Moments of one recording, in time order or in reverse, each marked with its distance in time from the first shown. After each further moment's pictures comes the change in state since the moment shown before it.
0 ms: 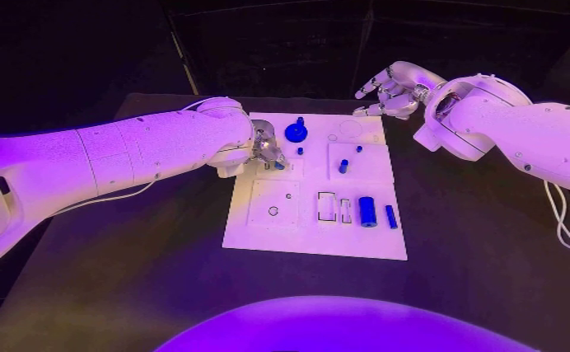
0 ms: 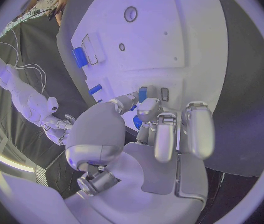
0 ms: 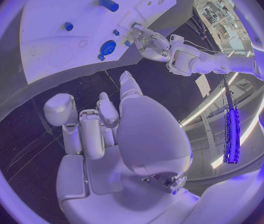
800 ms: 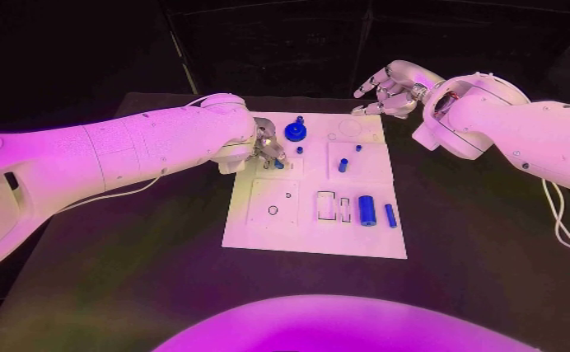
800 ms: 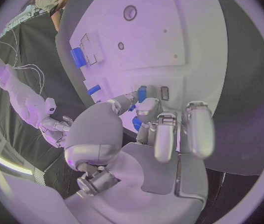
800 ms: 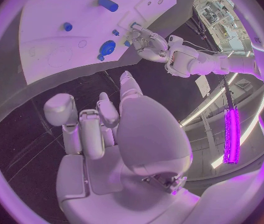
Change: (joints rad) left arm 0.004 0.031 0.001 -0.043 0.002 0.035 -0.009; left_hand -0.060 -0.008 0.058 -0.039 0.008 0.010 -0.011 0.018 0.013 0.008 -0.004 0.000 -0.004 -0.004 -0.004 0.000 0.000 0.000 0.000 0.000 -0.002 0.000; right arm 0.000 0.004 0.000 -0.002 0.000 0.002 0.000; right_hand 0.000 0.000 -0.004 0.004 0.000 0.000 0.000 0.000 0.001 0.000 0.000 0.000 -0.001 0.000 0.000 0.000 0.000 0.000 0.000 0.000 0.000 -0.003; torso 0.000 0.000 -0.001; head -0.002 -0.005
